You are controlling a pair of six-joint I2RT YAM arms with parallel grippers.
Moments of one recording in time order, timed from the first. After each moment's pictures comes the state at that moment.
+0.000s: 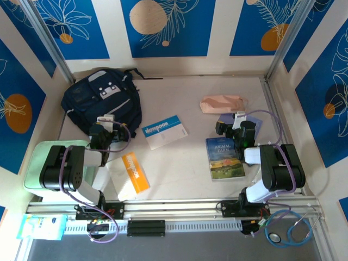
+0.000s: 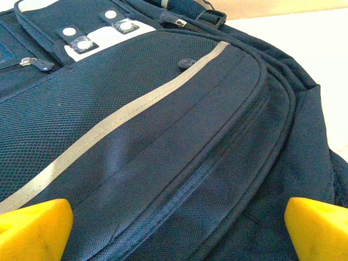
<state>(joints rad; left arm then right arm) -0.04 1.56 0.37 0.83 0.05 0.06 0.01 1.52 0.39 0.72 -0.12 0.09</state>
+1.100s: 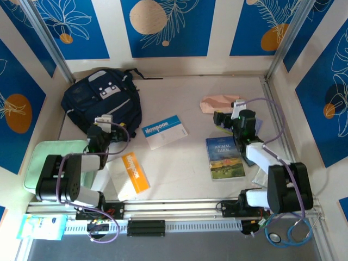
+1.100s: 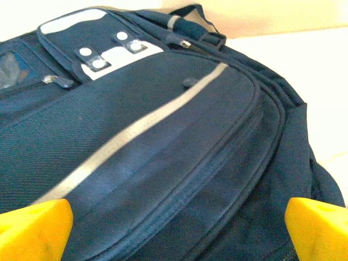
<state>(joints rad) -0.04 1.42 0.34 0.76 0.03 0.06 0.10 1.28 0.60 0.31 -0.04 0.13</state>
